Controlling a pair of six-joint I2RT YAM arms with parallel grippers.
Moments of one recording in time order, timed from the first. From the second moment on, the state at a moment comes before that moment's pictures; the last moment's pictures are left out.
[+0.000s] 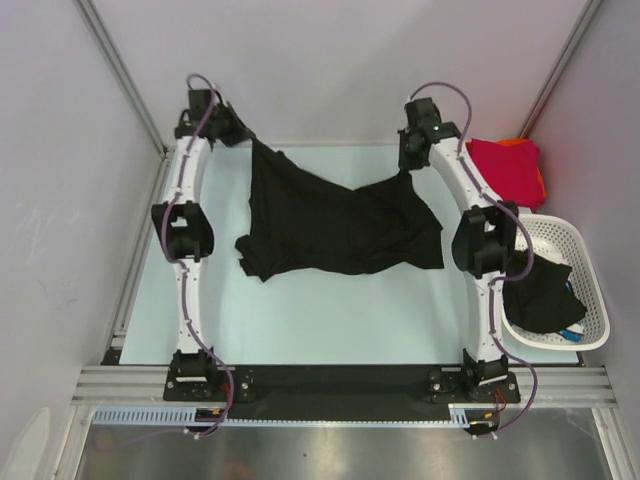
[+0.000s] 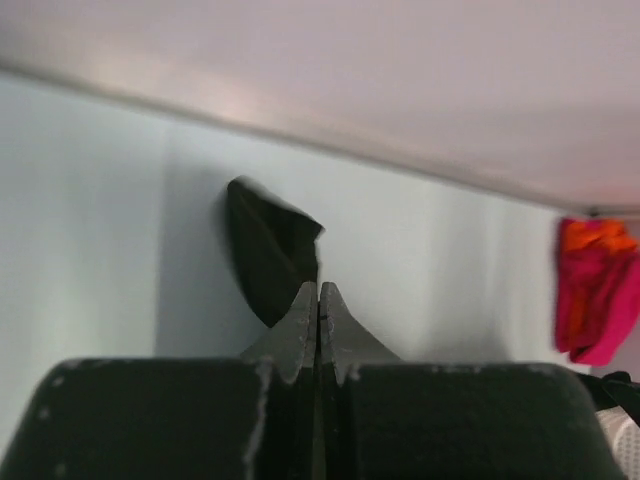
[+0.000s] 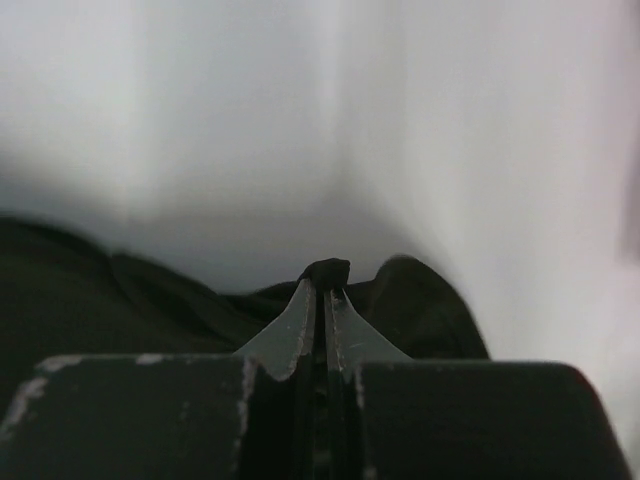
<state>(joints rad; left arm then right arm) 0.01 2.58 2.60 -0.67 0.38 -0.55 0.24 2.27 2.22 -0.85 0.08 0.22</state>
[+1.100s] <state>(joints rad) 0.11 0.96 2.14 -1.05 0.13 -0.45 0.29 0.99 2.00 -1.03 0.22 0.16</state>
